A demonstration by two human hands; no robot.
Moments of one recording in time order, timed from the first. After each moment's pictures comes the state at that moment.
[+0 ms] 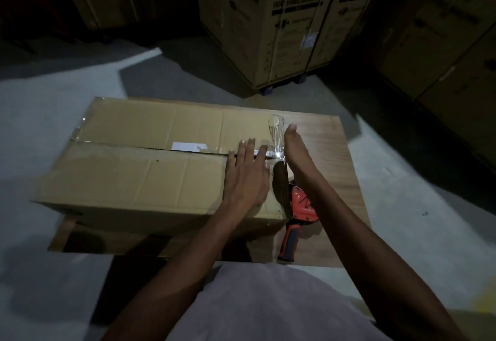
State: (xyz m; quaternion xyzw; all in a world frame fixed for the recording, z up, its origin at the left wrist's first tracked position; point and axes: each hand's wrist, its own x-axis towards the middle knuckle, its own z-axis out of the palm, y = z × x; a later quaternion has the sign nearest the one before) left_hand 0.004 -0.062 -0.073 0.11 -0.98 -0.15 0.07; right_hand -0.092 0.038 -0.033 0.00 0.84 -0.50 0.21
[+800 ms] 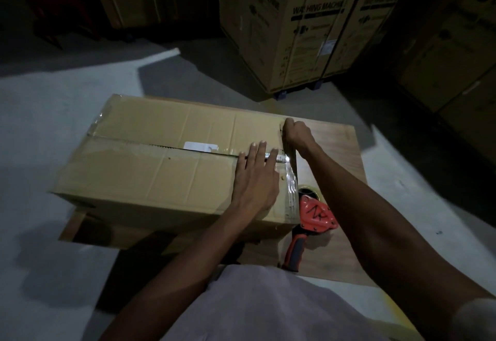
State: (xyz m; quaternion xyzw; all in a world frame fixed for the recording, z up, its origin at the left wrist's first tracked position) left_hand -0.008 -0.064 -0.090 0.12 -0.98 -0.13 0.08; right_hand -0.183 0.000 -0.057 -0.04 0.91 -0.38 0.18
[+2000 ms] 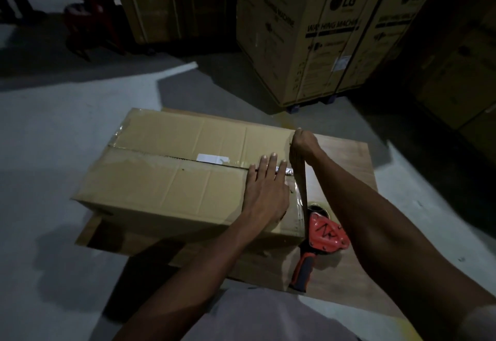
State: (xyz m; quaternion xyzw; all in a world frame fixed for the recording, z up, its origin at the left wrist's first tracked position) left_hand -0.018 -0.065 -0.078 0.12 -0.99 -0.12 0.03; right_hand -0.205 -0.018 -0.050 -0.06 0.91 -0.37 0.19
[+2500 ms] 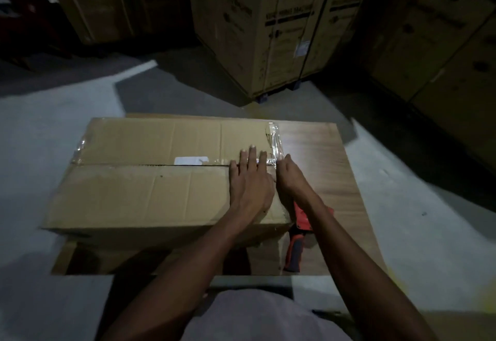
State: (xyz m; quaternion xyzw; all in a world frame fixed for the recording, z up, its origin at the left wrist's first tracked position) left_hand -0.021 -0.065 -0.078 0.13 -0.98 -0.12 0.03; right_hand -0.088 0.041 -0.065 -0.06 0.90 -0.40 0.20
